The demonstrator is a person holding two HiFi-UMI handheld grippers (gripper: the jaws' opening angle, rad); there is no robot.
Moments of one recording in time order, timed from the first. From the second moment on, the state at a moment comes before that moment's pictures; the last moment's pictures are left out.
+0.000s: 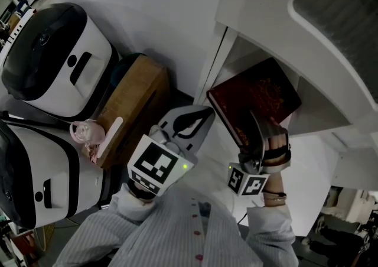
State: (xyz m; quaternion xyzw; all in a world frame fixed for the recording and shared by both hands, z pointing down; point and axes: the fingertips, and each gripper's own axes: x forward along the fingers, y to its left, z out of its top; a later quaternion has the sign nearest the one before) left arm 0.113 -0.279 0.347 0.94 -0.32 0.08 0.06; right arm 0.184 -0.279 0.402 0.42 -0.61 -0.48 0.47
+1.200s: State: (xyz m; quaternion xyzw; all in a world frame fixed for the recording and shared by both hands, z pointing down) left arm 0.083 -0.240 0.313 0.94 -0.33 0.05 0.02; right arm 0.161 -0.237 0.382 0.43 -0.60 -0.48 0.48
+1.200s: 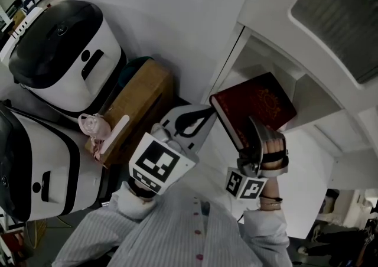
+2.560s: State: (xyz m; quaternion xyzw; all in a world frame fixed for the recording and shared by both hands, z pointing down) left arm 0.086 -0.167 0.311 0.95 -0.29 0.08 0.02; right arm 0.150 -0.137 0.316 0.54 -0.68 -0.34 0.36
